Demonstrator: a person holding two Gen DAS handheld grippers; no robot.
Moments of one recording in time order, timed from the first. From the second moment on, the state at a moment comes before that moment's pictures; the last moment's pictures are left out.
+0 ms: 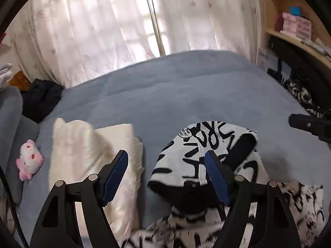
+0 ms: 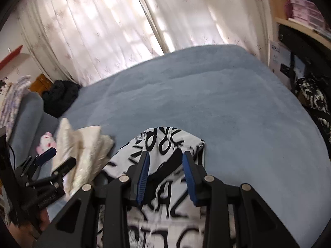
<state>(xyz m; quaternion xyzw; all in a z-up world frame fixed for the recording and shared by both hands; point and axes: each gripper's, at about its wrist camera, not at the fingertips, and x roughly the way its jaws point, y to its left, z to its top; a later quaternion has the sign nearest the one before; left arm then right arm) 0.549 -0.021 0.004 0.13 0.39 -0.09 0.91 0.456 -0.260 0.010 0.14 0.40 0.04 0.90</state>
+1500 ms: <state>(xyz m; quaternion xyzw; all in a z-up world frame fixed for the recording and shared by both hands) 0.580 -0.077 -0.153 0.08 0.48 -0.20 0.85 0.512 -0.325 -0.120 0.23 0.48 0.03 0.85</state>
